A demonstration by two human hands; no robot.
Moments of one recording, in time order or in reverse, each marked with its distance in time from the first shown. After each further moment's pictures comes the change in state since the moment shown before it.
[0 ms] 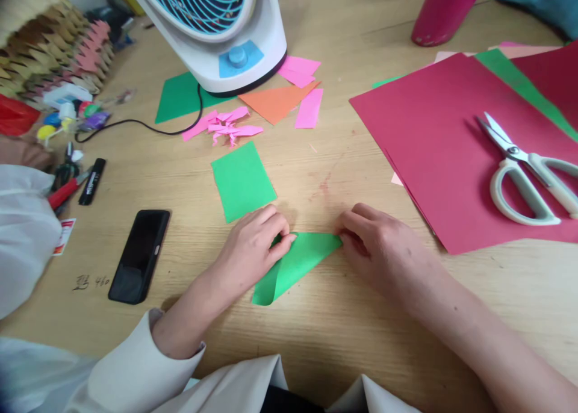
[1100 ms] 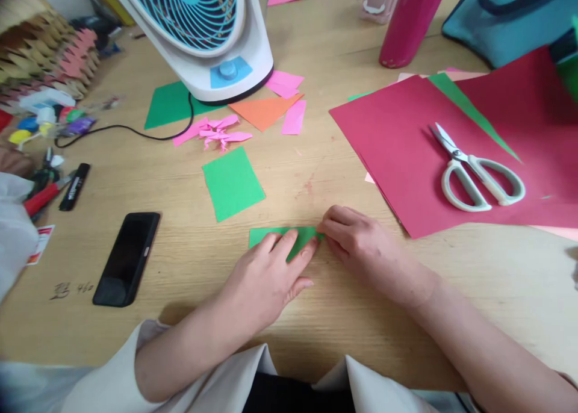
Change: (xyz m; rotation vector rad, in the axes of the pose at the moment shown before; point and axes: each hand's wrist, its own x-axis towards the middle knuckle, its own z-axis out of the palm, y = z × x) left_hand -0.022 0.060 -0.005 0.242 -0.135 0.142; right_hand -0.012 0.000 -0.004 0.000 -0.003 -0.217
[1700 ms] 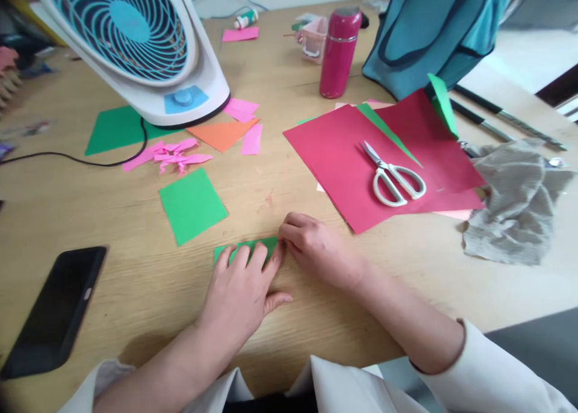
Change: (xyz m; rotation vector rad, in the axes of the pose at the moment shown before) left_hand 0.010 0.015 0.007 0.160 0.022 -0.048; right_hand 0.006 -0.004 0.001 0.020 0.048 0.037
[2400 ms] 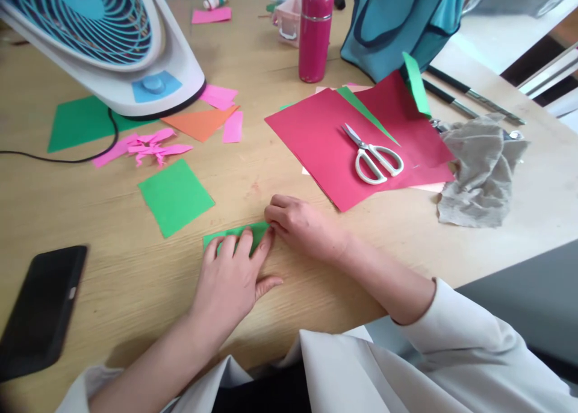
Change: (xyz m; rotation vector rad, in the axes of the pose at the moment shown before) left_hand -0.009 0.003 -0.004 0.024 -0.093 -0.011; right_hand 0.001 0.001 0.001 -0.085 -0.001 -0.023
